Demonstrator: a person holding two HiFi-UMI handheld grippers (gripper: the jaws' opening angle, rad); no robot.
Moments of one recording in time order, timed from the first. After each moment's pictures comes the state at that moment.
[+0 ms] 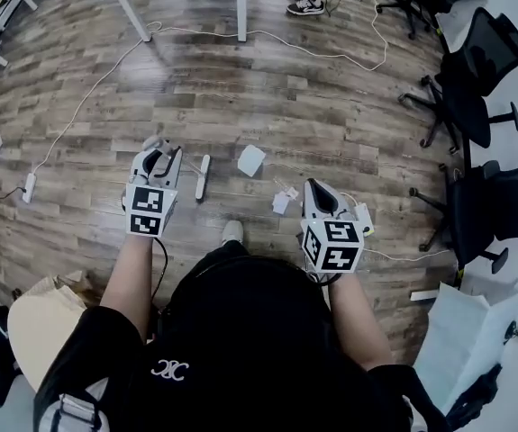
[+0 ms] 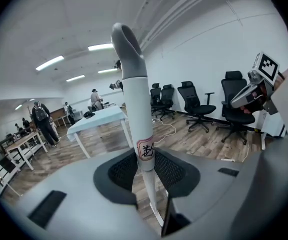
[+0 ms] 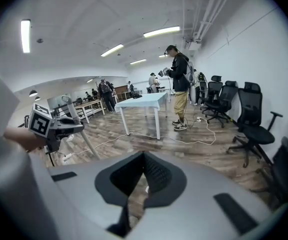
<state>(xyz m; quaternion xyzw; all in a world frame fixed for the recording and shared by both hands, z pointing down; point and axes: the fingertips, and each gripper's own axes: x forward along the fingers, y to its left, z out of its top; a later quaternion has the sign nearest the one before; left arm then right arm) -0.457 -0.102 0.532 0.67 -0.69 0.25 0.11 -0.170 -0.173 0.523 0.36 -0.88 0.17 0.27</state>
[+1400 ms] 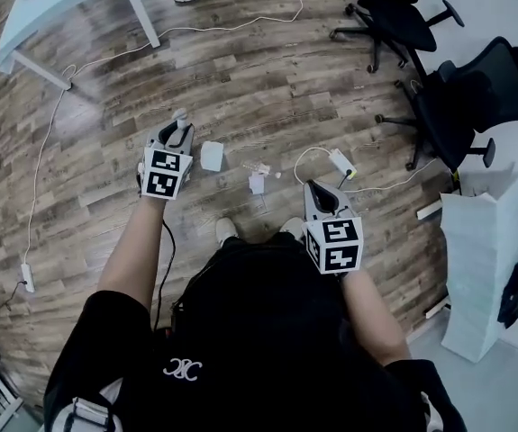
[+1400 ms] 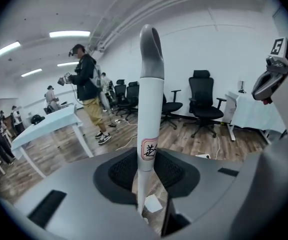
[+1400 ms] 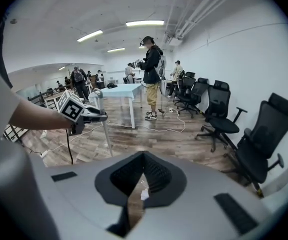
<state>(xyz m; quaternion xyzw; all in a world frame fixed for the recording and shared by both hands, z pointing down) -0.357 -0.270 0.607 0.80 -0.52 0.27 0.11 -0.087 -0.152 0.532 0.48 -0.79 0.18 0.33</state>
